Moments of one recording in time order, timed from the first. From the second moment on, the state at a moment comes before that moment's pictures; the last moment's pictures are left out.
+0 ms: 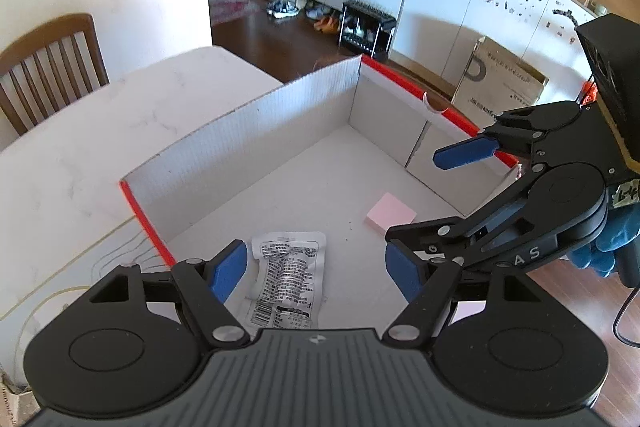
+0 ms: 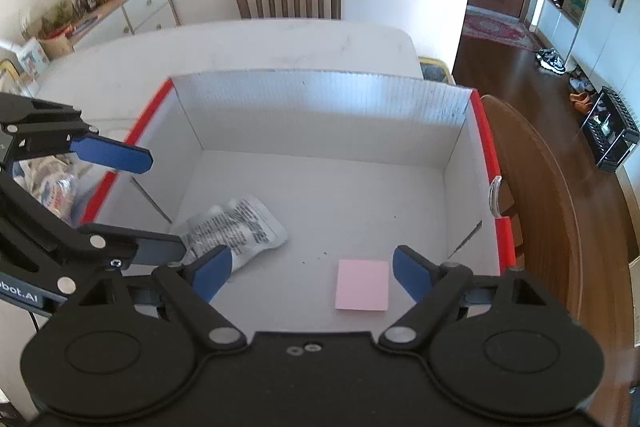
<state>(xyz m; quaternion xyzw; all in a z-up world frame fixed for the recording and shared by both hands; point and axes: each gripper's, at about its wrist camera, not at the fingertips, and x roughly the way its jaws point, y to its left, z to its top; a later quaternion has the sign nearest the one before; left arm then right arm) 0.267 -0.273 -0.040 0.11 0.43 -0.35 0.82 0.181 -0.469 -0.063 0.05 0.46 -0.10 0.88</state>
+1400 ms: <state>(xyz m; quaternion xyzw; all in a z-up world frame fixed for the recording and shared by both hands) 0.181 -0.010 -0.021 0.06 0.35 -0.29 0.89 0.182 -0.259 -0.024 0.05 0.34 -0.10 0.93</state>
